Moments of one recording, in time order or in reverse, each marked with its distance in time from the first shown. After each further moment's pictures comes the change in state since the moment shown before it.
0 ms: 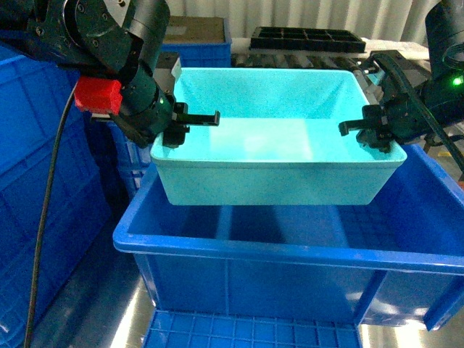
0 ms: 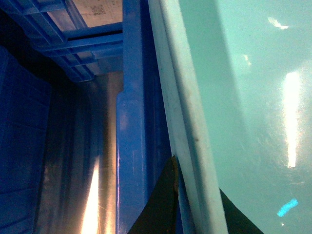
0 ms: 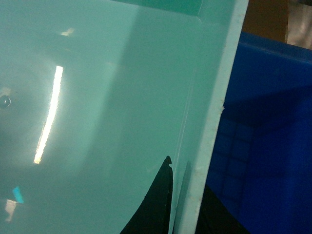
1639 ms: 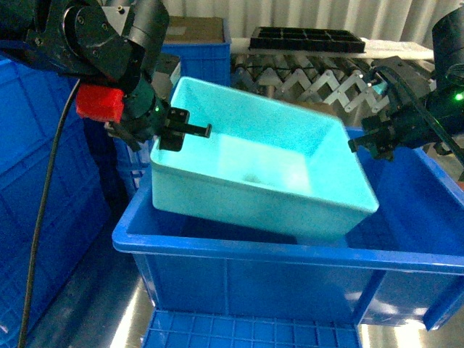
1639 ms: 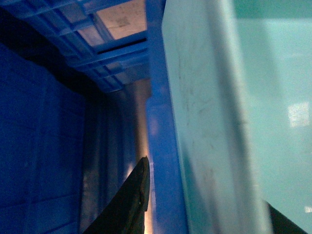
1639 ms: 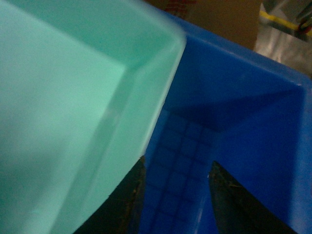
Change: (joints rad) left arm 0.004 -0.005 -0.032 0.048 -0.089 0.132; right arm -0.029 0.012 -0.049 0.106 0.051 -0.142
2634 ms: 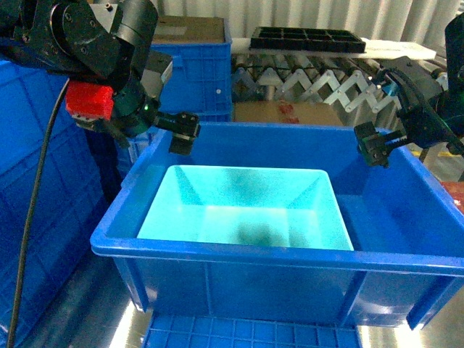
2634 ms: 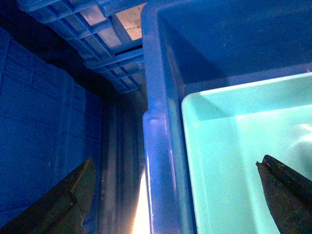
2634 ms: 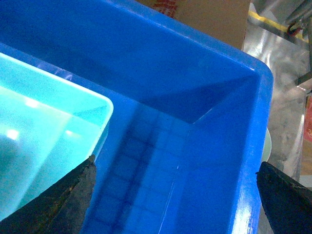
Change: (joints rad) left arm 0.014 -0.002 0.000 -0.001 -0.024 0.050; right arm -0.018 -0.001 0.000 0.001 0.011 -0.047
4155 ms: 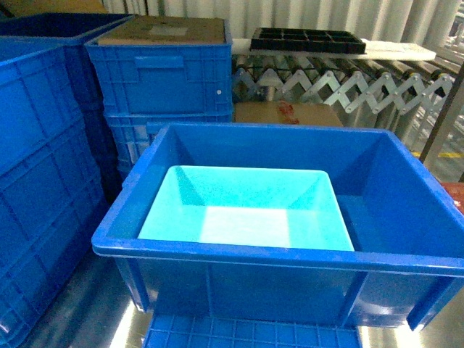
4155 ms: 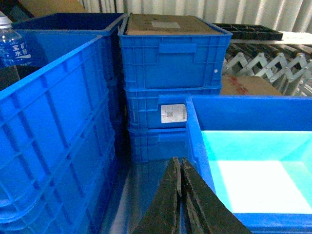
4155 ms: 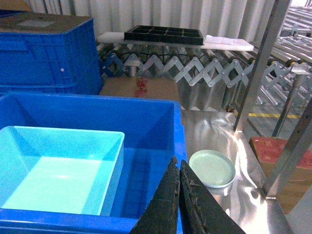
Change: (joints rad) left arm 0.241 -1.052 -1.482 1.149 0.276 -0.082; right arm -0.046 -1.081 -1.418 0.964 0.060 0.294
